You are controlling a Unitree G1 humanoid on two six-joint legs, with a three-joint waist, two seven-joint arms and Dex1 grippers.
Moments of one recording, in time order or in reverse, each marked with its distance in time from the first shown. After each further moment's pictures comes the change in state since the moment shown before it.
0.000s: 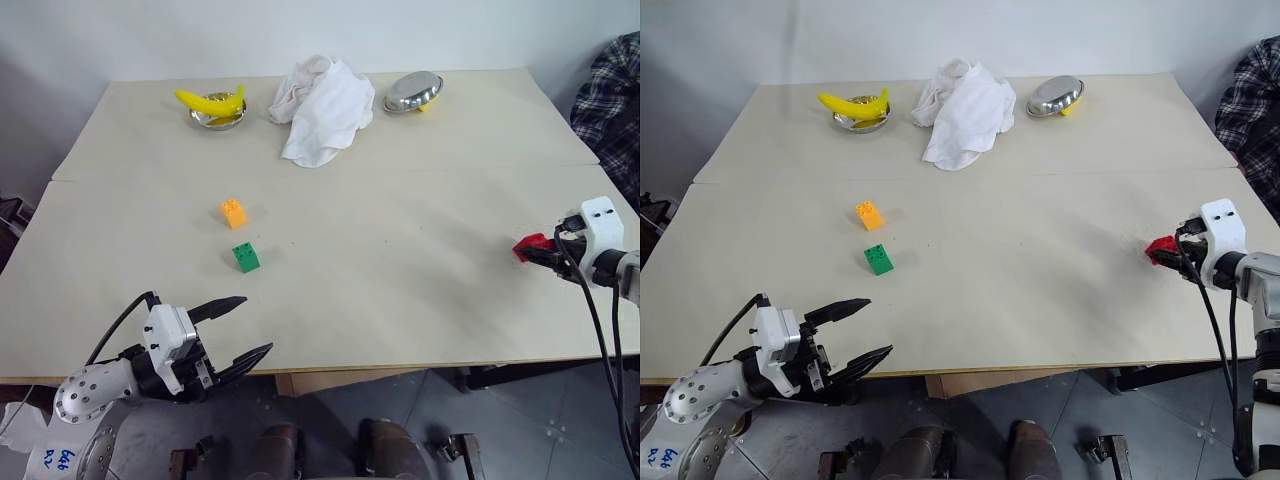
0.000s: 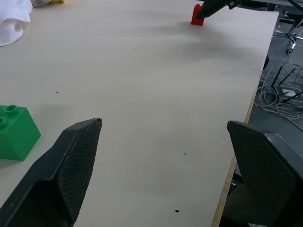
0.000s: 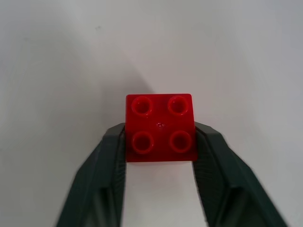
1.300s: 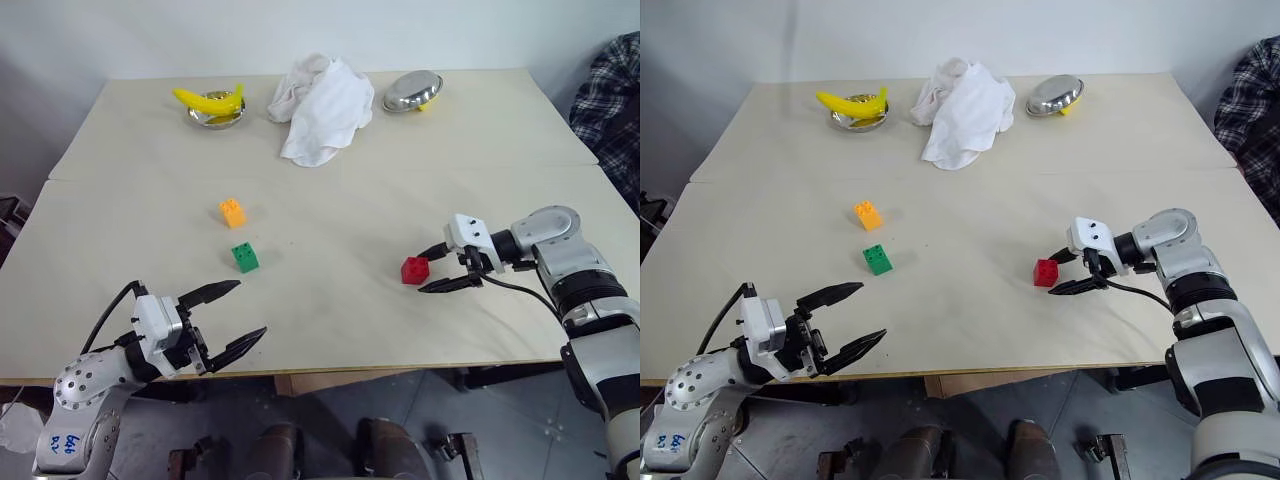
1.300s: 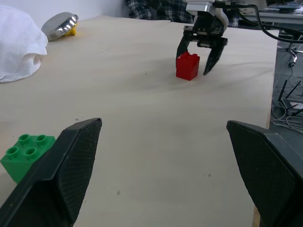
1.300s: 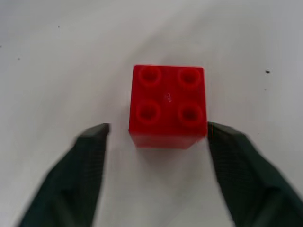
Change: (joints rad) left arm -0.098 -0.052 0.023 0.122 -0.011 -0.122 -0.055; right arm -0.386 0.192 0.530 0.425 -0.057 -0.828 0.728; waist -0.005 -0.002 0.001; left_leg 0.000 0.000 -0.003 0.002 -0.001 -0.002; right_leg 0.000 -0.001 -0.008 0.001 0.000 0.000
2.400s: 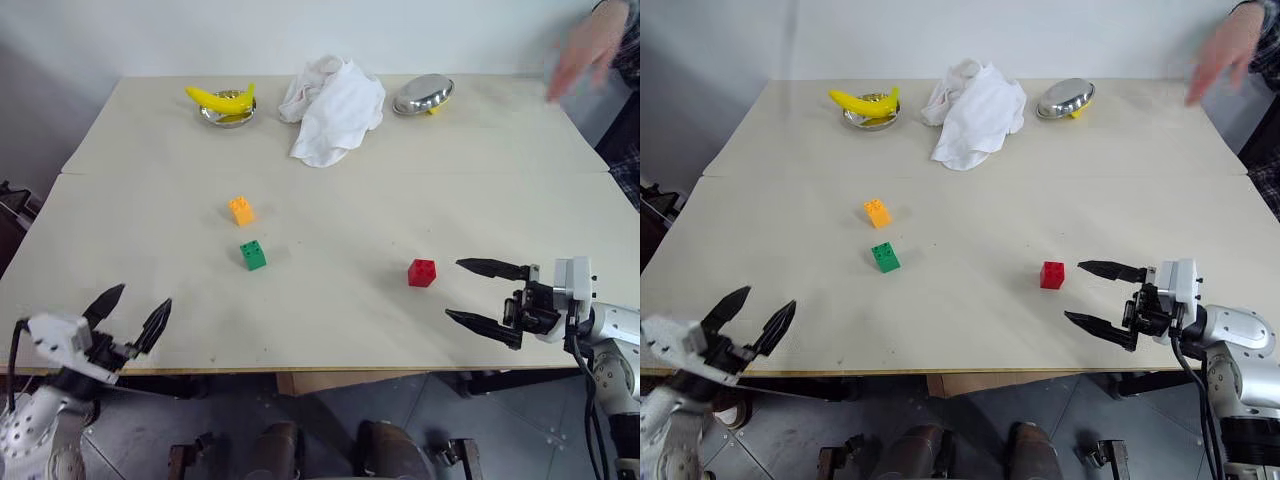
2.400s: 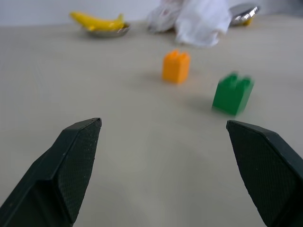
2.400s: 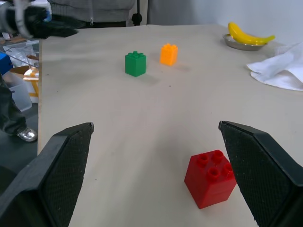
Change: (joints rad) left arm 0.006 -0.085 0.259 0.137 -0.032 0.042 0.305; right arm 0.841 0.002 -0.617 -0.933 0.458 0.264 -0.215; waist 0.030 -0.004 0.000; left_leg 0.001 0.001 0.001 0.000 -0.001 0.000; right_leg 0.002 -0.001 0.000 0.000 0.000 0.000
